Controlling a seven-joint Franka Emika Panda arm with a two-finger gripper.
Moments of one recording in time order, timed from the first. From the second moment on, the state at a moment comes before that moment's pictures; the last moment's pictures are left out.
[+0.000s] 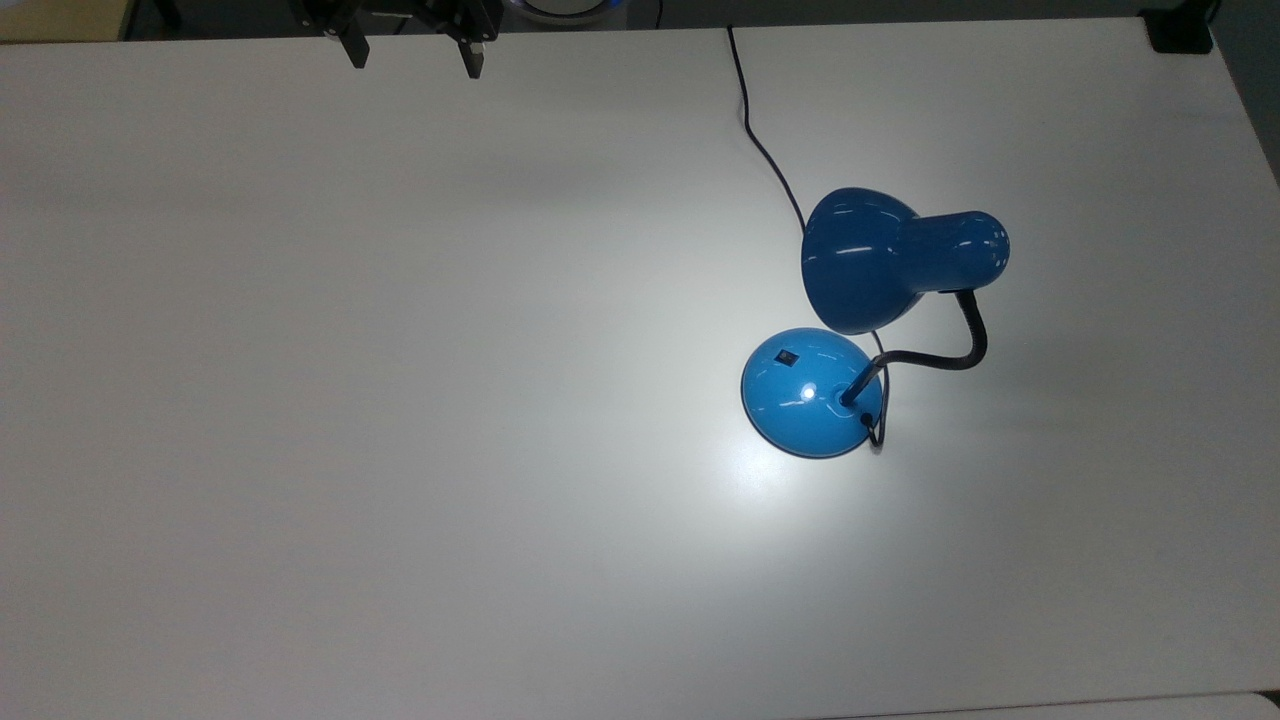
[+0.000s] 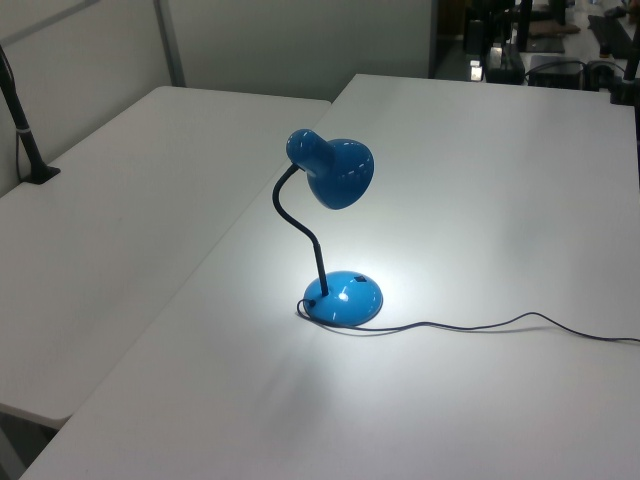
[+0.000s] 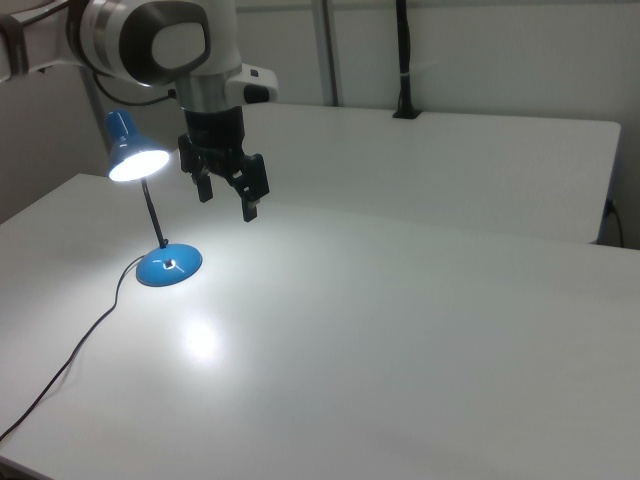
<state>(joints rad) 0.01 0.03 -0.16 -1.63 0.08 1.63 -0.01</state>
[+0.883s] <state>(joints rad) 0.01 0.03 -0.17 -1.63 0.08 1.63 -0.03</state>
